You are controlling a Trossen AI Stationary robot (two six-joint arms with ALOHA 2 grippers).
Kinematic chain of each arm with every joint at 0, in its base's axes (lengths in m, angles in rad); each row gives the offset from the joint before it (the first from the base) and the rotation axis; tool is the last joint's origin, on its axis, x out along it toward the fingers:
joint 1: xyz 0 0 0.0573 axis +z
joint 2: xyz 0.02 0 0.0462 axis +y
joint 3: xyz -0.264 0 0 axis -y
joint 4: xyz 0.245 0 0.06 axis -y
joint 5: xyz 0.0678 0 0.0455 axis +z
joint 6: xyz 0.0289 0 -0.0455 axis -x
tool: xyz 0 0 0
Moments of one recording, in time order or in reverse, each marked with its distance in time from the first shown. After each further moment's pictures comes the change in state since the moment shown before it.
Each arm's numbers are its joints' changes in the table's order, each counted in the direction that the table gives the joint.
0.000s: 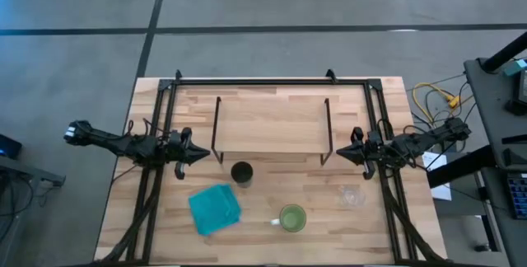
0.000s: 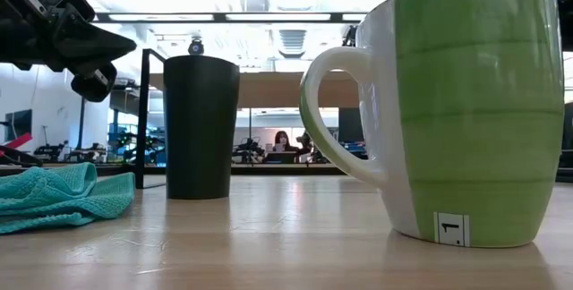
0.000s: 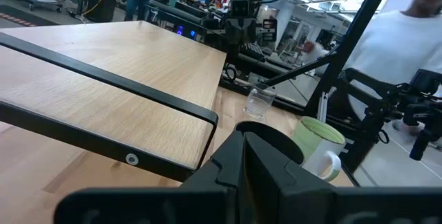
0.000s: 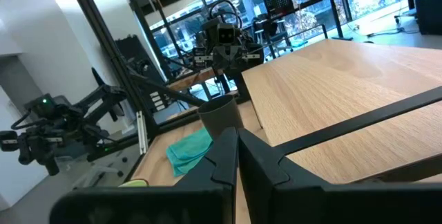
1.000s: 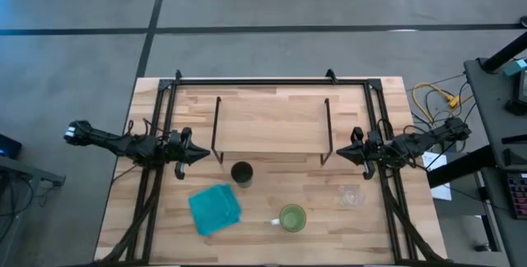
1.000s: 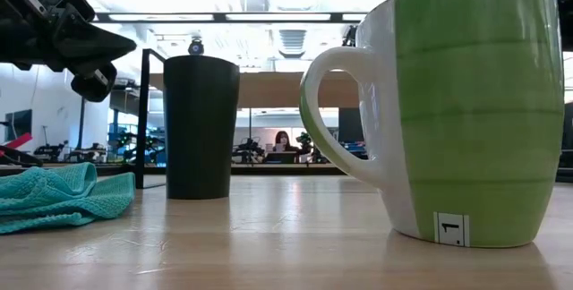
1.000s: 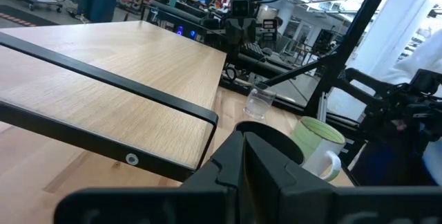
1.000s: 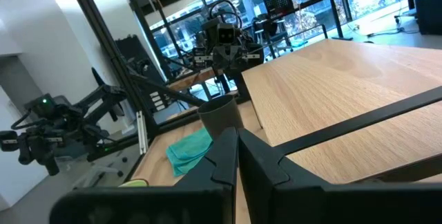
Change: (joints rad) left arm 0.000 0.000 0.000 0.000 0.000 0.000; right arm 0.000 0.000 0.000 0.000 0.000 0.000
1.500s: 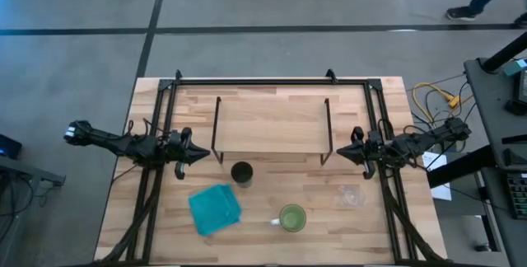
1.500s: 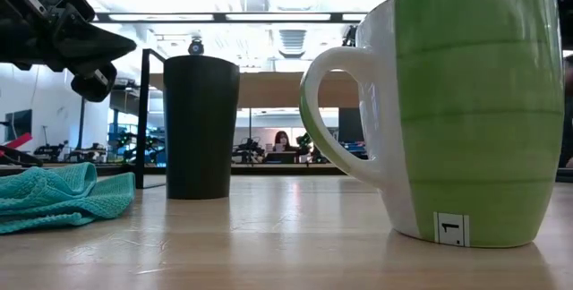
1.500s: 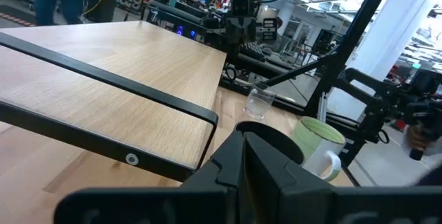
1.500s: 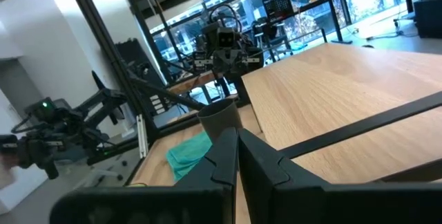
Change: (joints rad) left arm 0.000 0.000 0.000 0.000 0.000 -0.001; right arm -0.002 0.000 0.000 0.010 -0.005 0.019
